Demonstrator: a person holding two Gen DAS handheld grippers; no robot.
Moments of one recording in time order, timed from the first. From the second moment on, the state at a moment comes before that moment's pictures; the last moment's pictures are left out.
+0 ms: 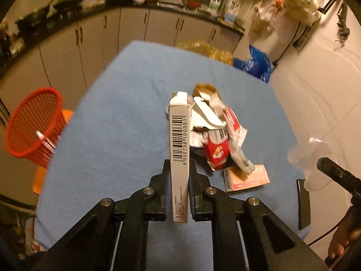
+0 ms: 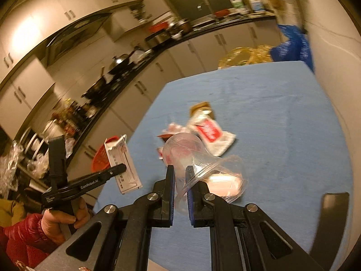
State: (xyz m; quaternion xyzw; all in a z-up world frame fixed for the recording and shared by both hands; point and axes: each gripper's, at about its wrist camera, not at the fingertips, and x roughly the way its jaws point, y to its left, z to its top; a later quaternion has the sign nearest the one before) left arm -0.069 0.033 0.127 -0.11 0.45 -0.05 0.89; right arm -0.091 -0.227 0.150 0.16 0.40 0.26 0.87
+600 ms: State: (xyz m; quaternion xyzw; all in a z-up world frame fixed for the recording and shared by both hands) left arm -0.116 0.097 0.185 -0.07 0.37 0.03 0.93; right arm -0.084 -0.130 0.172 0.12 0.38 0.36 0.84
